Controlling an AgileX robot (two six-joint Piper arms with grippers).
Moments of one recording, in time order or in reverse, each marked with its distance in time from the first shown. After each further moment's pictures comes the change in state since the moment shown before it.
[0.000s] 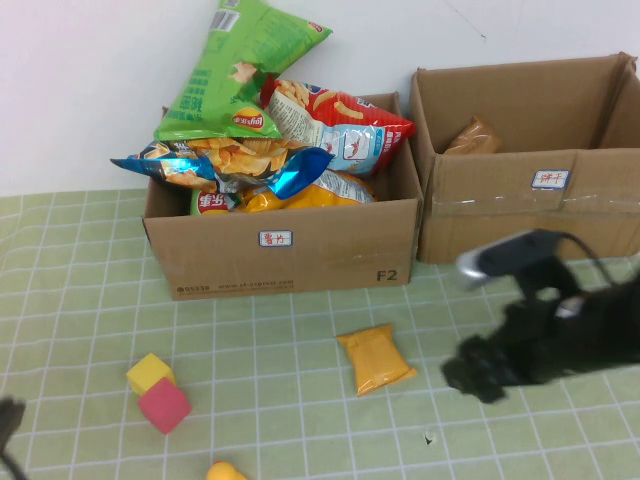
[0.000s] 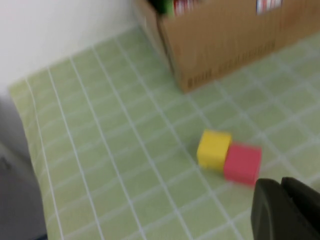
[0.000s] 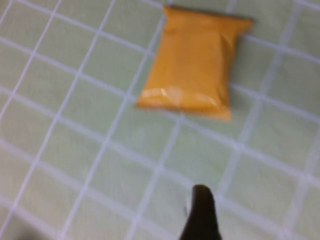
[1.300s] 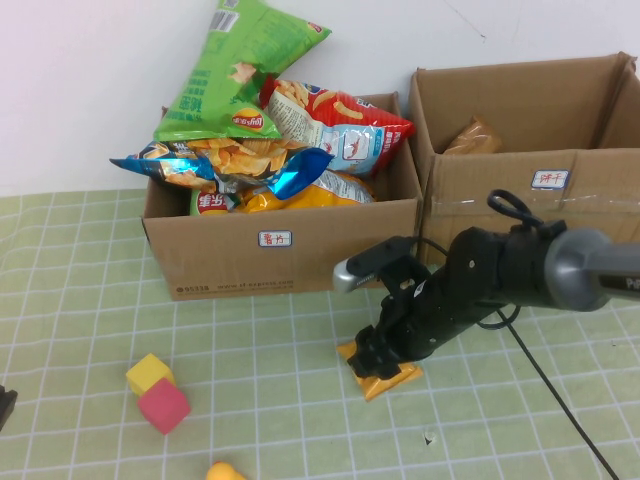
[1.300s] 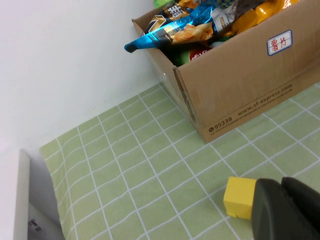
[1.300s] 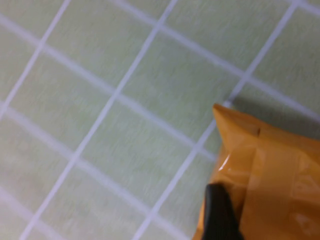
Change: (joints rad) right arm 0.081 0.548 -0.509 -0.022 0.105 -0.033; left arm 0.000 -0.139 0.168 0.330 -0.186 -0.216
